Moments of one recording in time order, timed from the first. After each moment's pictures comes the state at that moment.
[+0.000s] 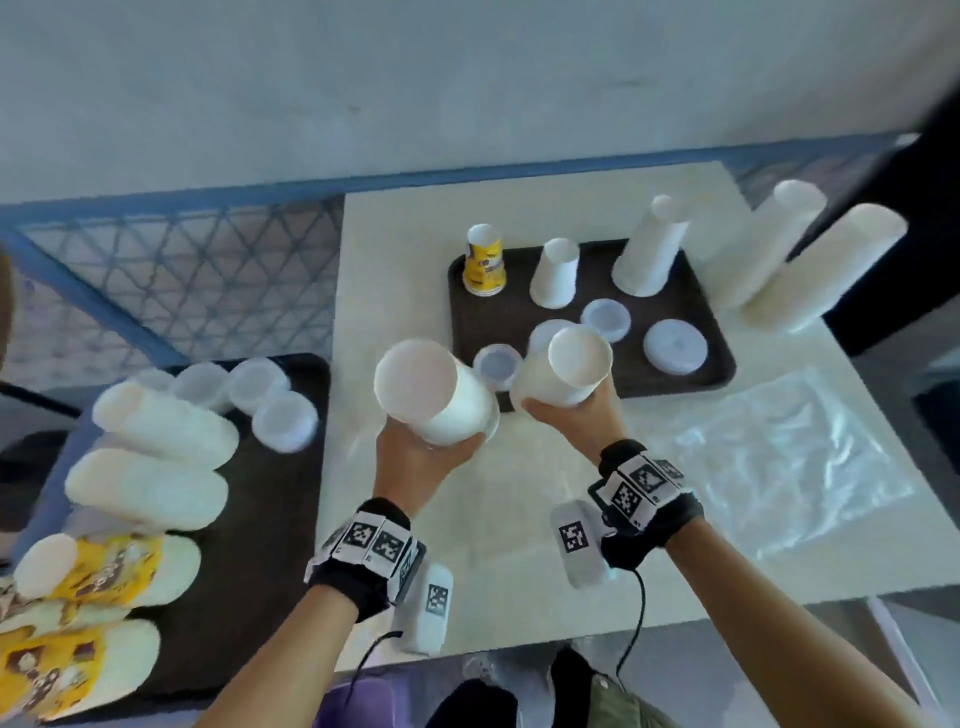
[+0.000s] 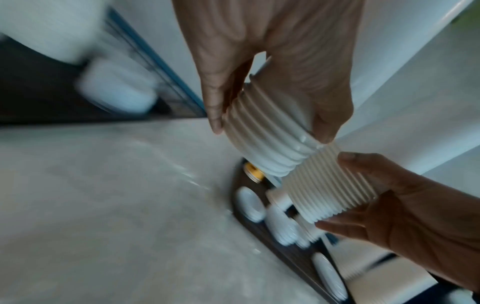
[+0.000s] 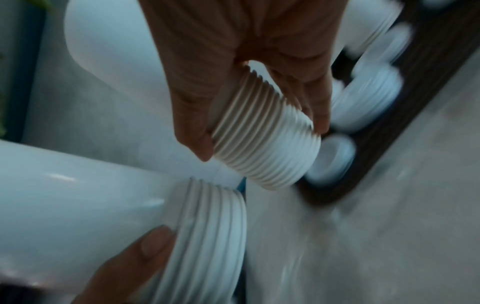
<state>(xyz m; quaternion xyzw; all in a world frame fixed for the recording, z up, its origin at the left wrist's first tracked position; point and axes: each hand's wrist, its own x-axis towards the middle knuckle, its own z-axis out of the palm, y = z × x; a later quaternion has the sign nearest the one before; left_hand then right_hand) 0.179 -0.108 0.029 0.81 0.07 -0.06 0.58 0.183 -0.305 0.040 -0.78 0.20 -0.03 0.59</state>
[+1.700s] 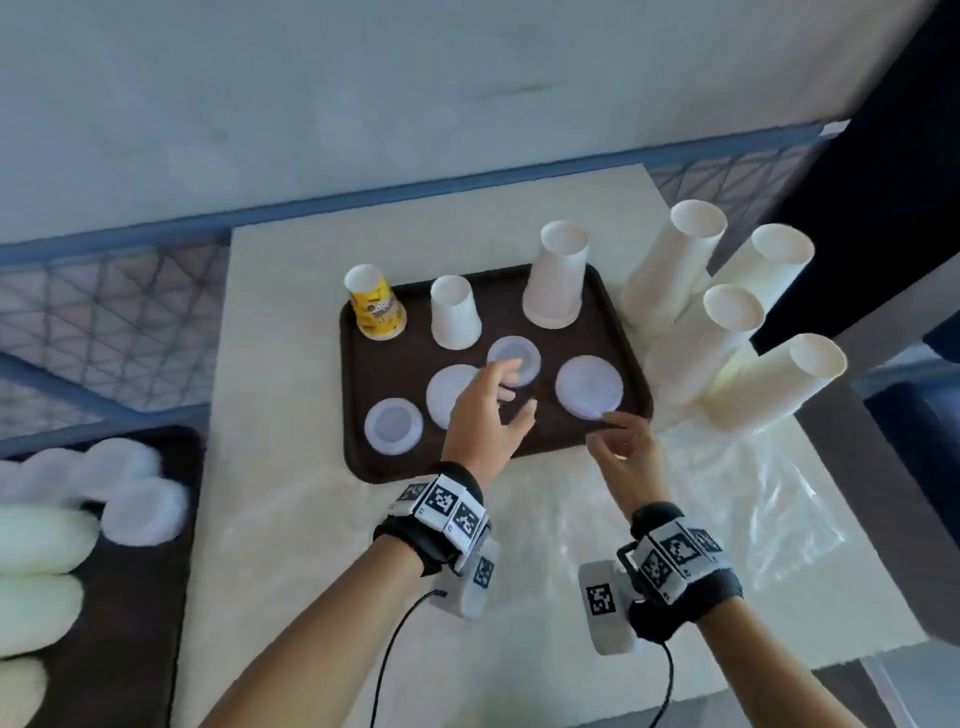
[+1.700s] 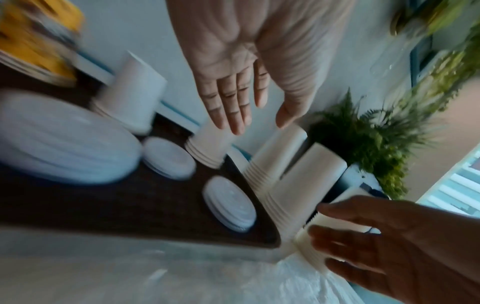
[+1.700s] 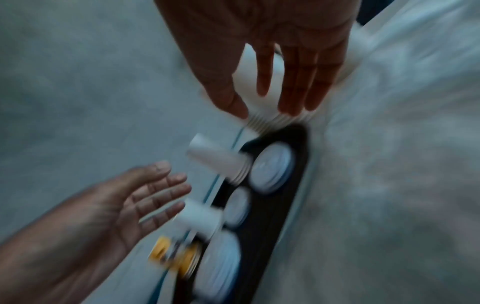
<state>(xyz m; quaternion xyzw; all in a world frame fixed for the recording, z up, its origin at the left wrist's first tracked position) 0.259 -0.336 0.020 0.85 -0.17 -0.05 0.49 0.177 -0.481 0.006 -0.75 0.34 -0.07 0.56</state>
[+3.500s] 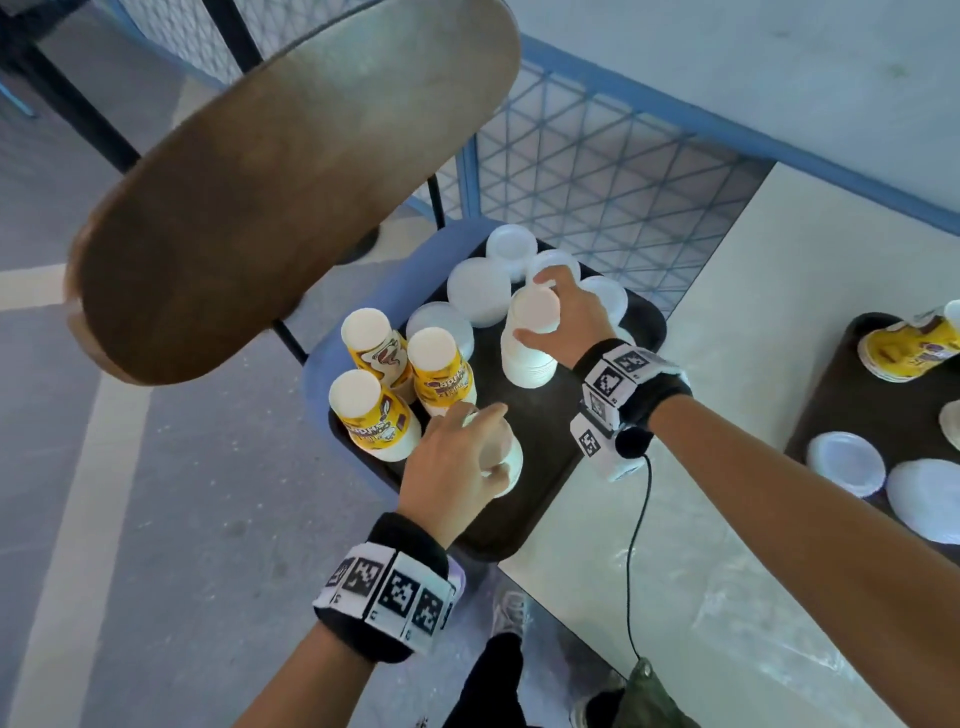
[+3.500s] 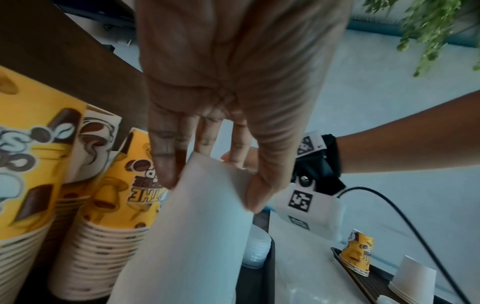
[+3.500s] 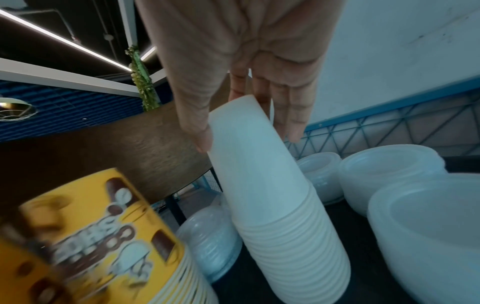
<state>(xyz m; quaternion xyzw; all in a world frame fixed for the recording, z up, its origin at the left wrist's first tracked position) 0.071 0.111 0.040 0.95 0.17 -0.02 0.26 0.268 0.047 0.047 -0.87 -0.26 0.22 0.35</state>
